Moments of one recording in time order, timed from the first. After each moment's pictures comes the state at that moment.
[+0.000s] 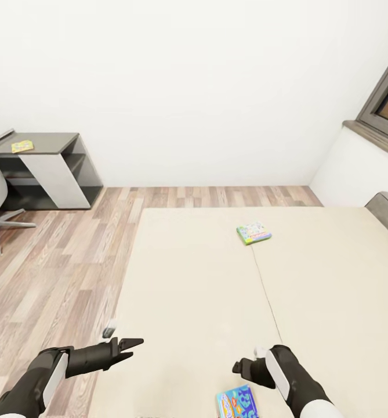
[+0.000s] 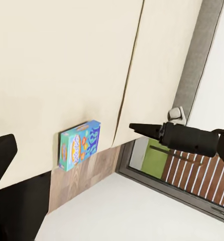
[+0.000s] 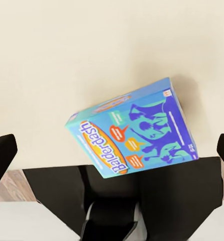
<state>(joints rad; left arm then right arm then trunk) -0.44 0.17 0.24 -0.75 0.12 0.86 -1.09 -0.50 0.04 -0.09 -0.62 -0.23 0.77 0.02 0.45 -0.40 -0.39</state>
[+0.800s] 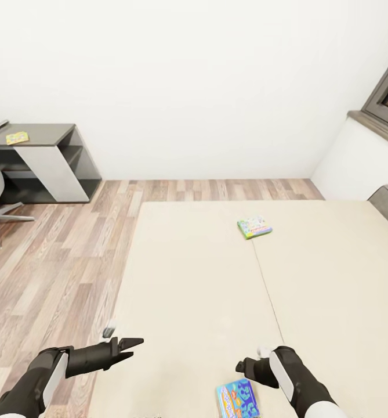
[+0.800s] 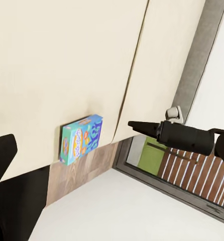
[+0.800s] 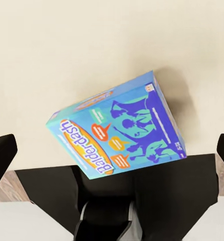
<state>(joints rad) -0.44 0.17 0.24 -0.75 0.12 0.86 -1.11 -0.49 0.02 -0.09 -0.62 -0.23 0.75 0.03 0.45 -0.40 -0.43</state>
